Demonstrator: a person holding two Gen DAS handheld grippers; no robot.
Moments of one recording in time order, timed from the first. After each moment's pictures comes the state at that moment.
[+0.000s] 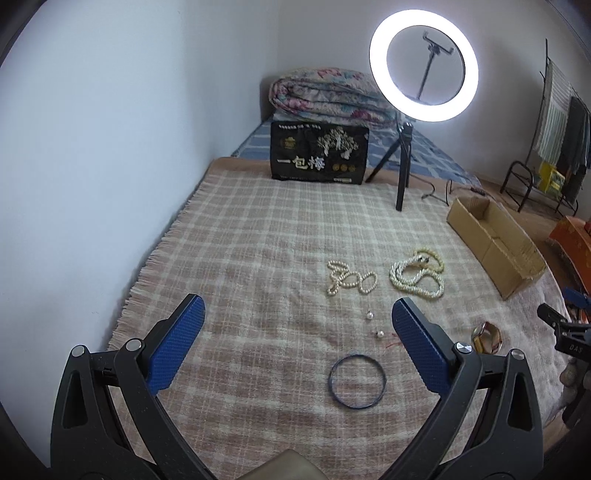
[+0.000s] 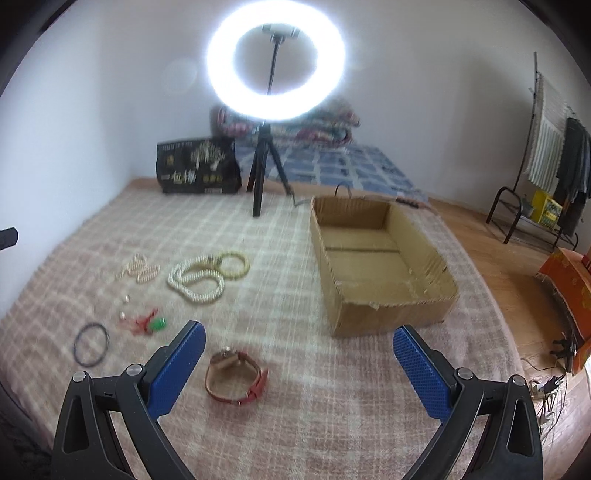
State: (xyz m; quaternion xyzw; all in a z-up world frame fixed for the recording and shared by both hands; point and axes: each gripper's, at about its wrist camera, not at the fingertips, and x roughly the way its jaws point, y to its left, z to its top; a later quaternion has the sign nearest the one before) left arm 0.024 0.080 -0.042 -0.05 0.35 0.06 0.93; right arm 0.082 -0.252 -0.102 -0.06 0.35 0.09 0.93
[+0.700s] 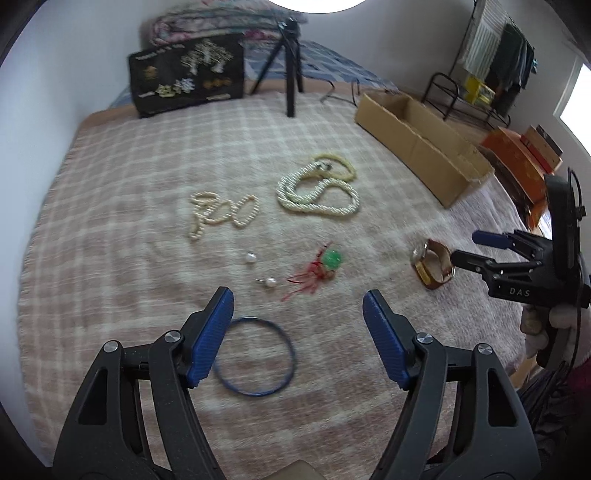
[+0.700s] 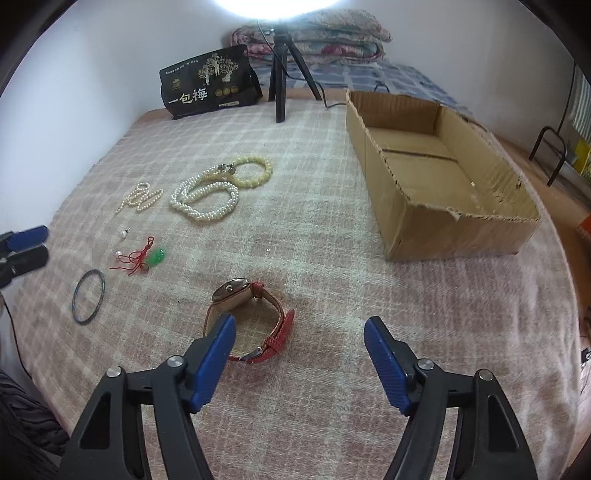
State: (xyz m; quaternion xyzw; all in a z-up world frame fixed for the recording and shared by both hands) left arm 0.081 -0.010 -0.107 0.00 0.49 -0.13 0.86; right arm 0.119 -0.247 -0.168 -0.03 0.49 0.14 0.86
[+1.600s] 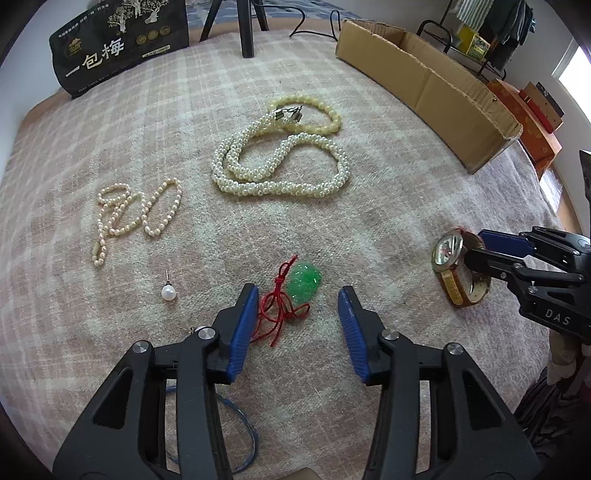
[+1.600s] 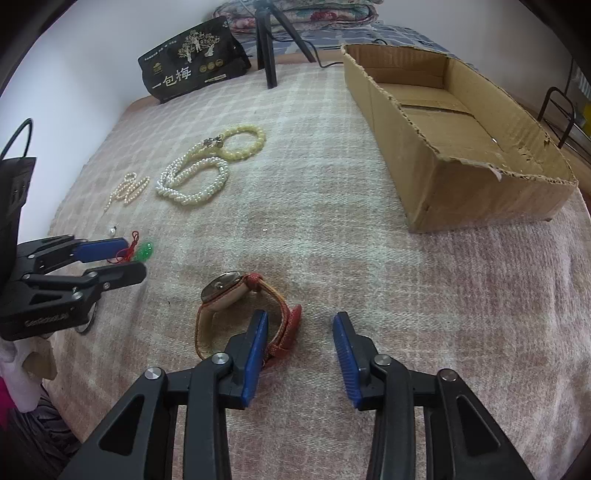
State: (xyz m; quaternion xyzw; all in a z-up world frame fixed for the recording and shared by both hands) left arm 0.150 -0.058 -0.173 0.04 0.56 -0.15 0.81; right arm 0.139 -0.245 -0.195 0.01 0.54 0.15 0.83
